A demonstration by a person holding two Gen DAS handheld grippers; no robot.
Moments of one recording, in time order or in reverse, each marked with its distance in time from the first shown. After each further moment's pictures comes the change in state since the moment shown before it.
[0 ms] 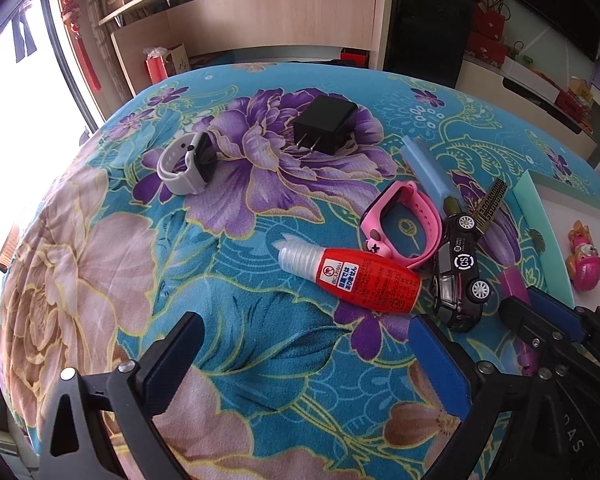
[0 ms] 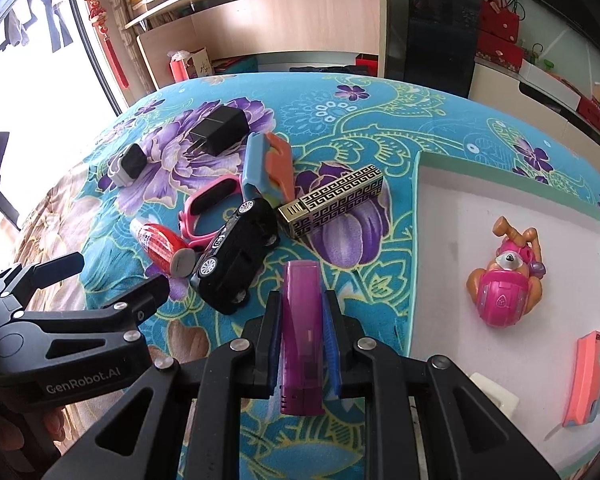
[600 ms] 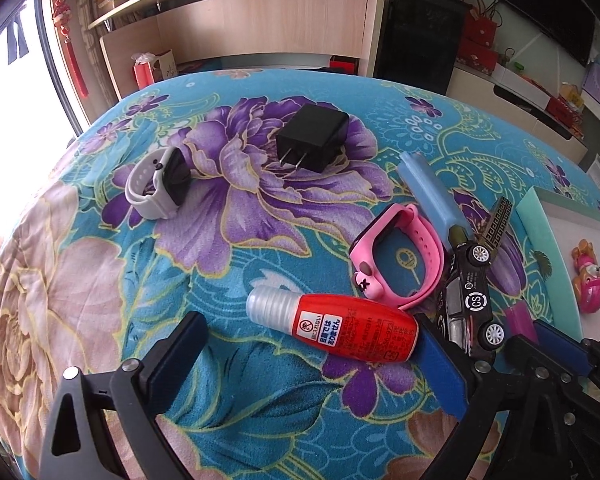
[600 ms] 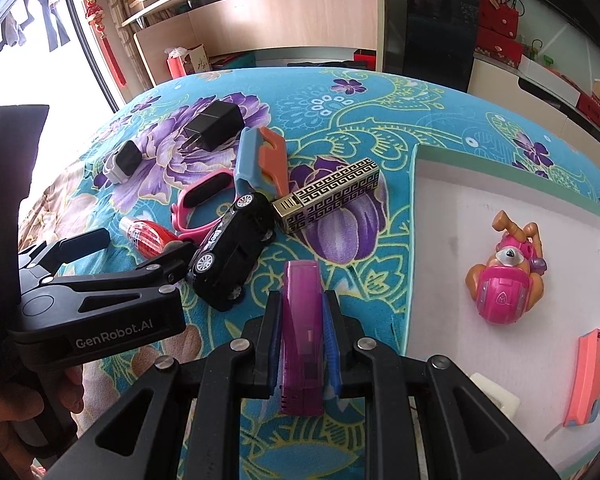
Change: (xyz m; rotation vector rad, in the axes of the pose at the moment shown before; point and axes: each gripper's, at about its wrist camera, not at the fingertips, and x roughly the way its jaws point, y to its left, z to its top) left arm 0.020 -0.001 0.016 0.003 -0.036 -0.048; right arm 0.004 -0.002 0.000 0.005 0.015 -0.005
